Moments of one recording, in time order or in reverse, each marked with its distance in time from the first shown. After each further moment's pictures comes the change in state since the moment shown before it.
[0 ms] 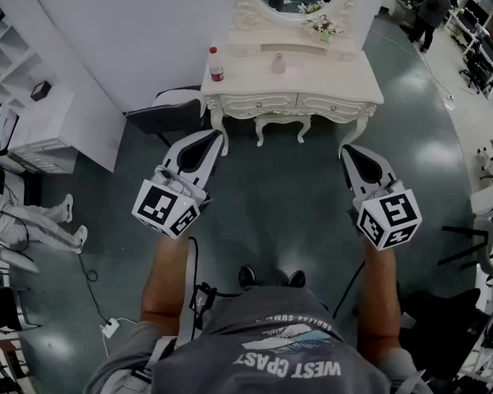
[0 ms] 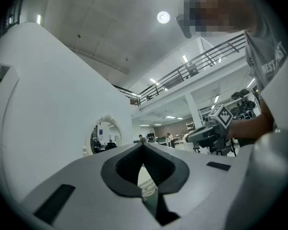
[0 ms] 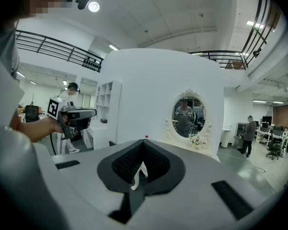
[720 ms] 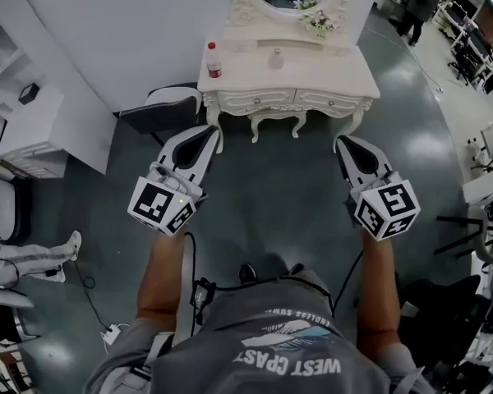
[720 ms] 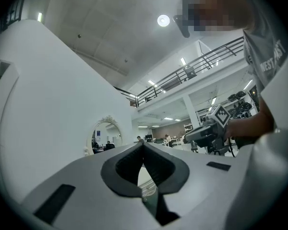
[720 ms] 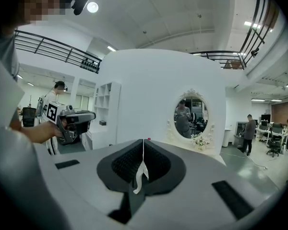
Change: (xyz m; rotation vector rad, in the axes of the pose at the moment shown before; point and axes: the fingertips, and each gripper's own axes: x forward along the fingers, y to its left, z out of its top) left arm -0.025 0.043 -0.003 0.001 -0.018 -0.030; right arm 0.035 0.036 0.015 0.027 -0.020 -0.010
